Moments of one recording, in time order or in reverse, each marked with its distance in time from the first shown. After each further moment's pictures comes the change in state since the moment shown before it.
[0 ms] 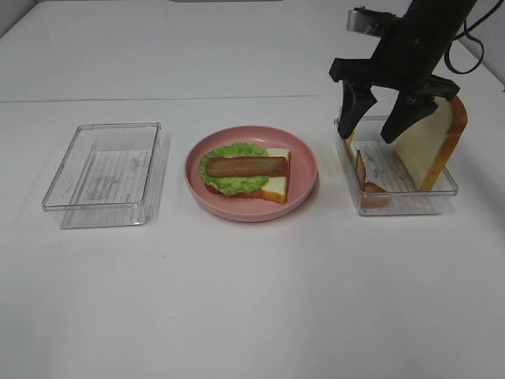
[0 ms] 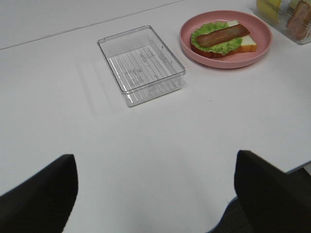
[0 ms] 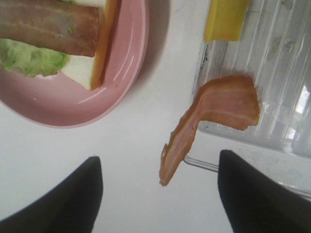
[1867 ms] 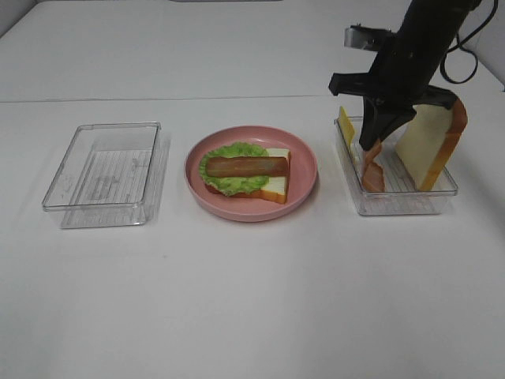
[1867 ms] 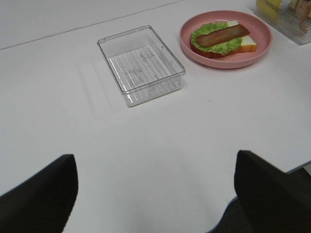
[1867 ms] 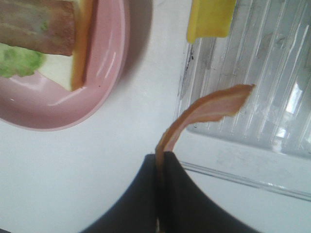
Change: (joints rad) left arm 0.000 0.000 0.000 0.000 0.000 0.000; right arm 0.000 0.020 -0.010 -0.032 0.009 0.009
